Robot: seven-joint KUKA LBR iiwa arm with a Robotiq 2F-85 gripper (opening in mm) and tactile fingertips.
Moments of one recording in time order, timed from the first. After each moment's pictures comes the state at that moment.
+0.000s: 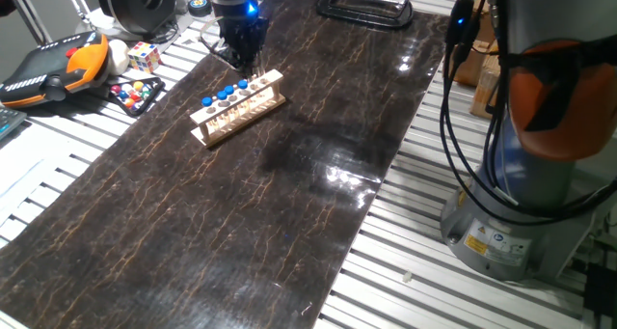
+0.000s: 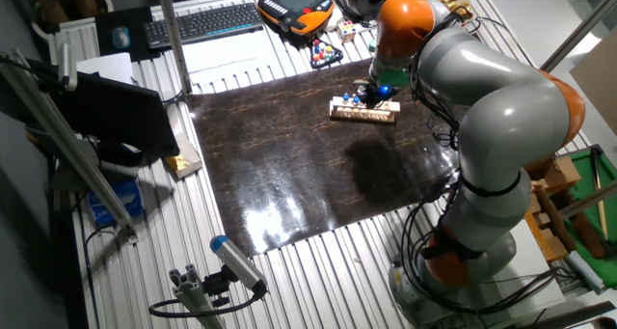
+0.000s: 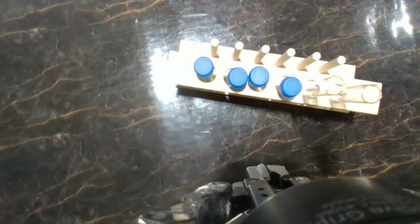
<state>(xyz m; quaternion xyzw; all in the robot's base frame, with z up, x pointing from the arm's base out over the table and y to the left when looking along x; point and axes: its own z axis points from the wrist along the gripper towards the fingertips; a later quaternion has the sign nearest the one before) 0.531 0.001 0.215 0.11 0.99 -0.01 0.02</state>
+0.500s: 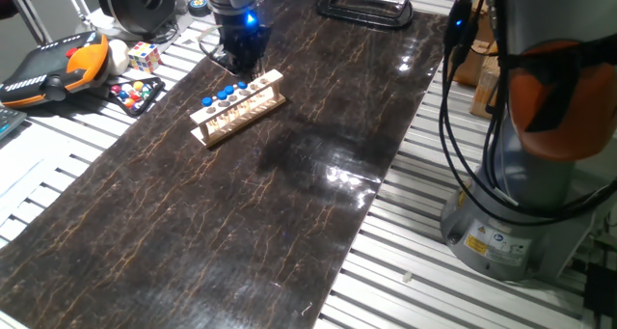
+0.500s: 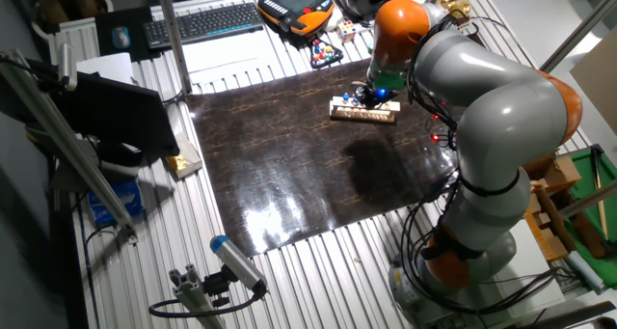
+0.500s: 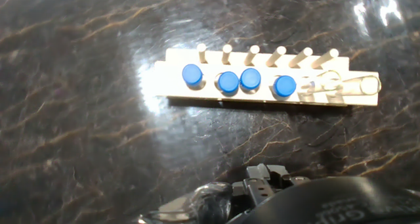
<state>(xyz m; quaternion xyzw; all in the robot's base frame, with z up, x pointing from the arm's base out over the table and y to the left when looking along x) 0.532 -0.002 0.197 0.18 0.98 -0.02 0.03</state>
